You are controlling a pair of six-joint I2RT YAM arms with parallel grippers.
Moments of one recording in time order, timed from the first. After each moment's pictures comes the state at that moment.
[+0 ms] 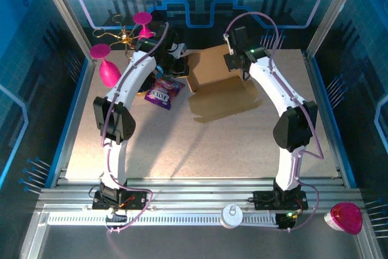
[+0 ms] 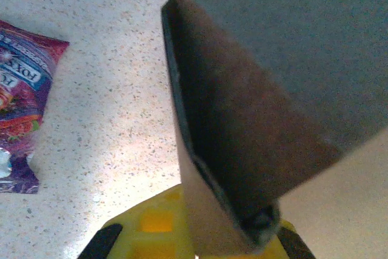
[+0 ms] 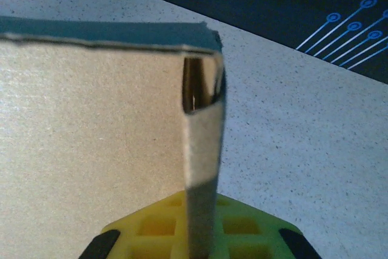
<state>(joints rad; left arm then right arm) -0.32 2.13 2.24 -1.18 0.37 -0.36 0.38 1.97 1.99 -0.87 0.34 -0.03</state>
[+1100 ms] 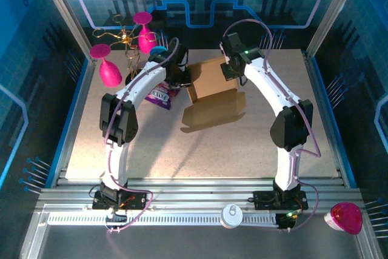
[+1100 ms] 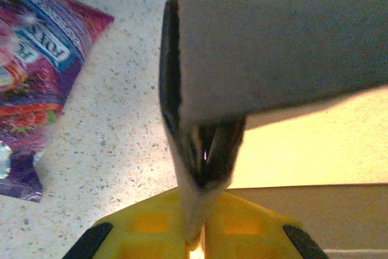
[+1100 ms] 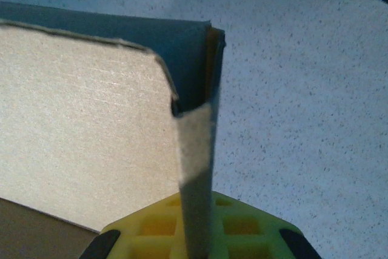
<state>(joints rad) -0.38 2.12 1.95 -0.95 0.19 -0.52 0.41 1.99 1.99 -1.05 0.29 0.04</state>
